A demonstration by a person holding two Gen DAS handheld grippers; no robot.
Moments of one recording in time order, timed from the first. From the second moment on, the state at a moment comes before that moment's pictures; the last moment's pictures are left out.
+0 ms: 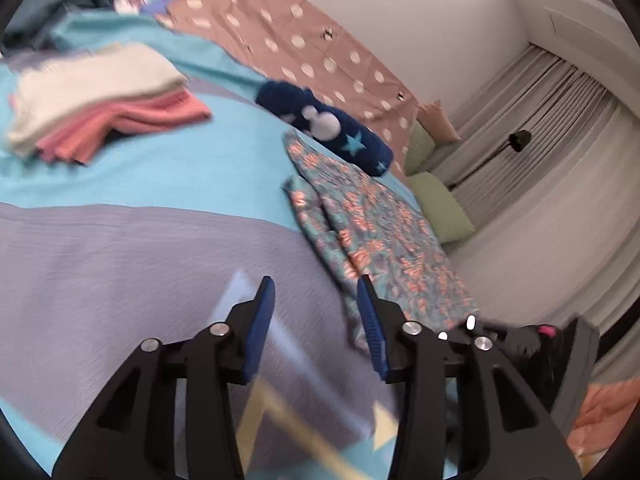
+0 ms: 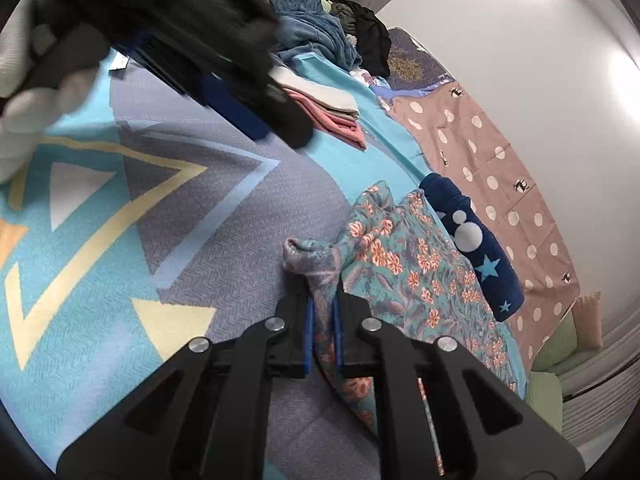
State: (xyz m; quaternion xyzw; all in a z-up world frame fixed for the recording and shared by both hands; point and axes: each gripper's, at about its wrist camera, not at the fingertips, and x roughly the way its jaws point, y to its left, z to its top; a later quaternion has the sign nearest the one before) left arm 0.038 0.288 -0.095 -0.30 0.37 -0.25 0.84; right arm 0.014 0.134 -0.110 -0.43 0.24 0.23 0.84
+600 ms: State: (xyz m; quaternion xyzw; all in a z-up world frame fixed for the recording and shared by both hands) left arm 0.147 0.240 -0.109 -0.32 0.41 -0.27 0.81; right arm 0.012 0.136 -0.093 -0.37 0.26 0.23 0.87
